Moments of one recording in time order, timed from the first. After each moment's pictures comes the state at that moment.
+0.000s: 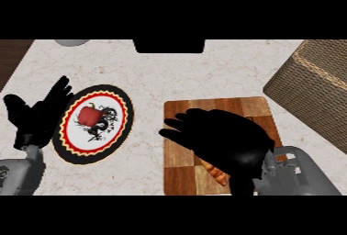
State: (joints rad) left arm -0.20 0.38 0.01 -1.41 0.20 0.06 0.21; right arm -0.62 -0.23 0.47 -1.91 0.38 1.01 0.53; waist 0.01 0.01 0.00
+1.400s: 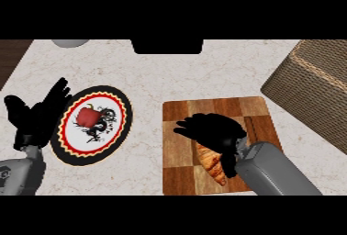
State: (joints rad) left arm -0.20 0.32 0.10 -1.38 0.13 -0.01 0.21; right arm -0.48 -0.24 0.54 -1.50 0.90 0.73 -0.04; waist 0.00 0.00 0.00
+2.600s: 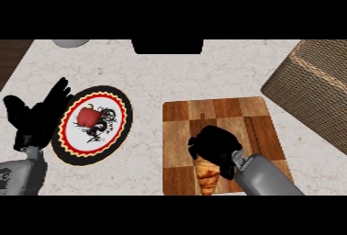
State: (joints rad) left arm -0.19 0.28 0.14 -1.42 0.08 -0.04 0.24; right arm -0.39 -0.23 0.61 -1.42 1.20 0.60 -0.22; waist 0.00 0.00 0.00
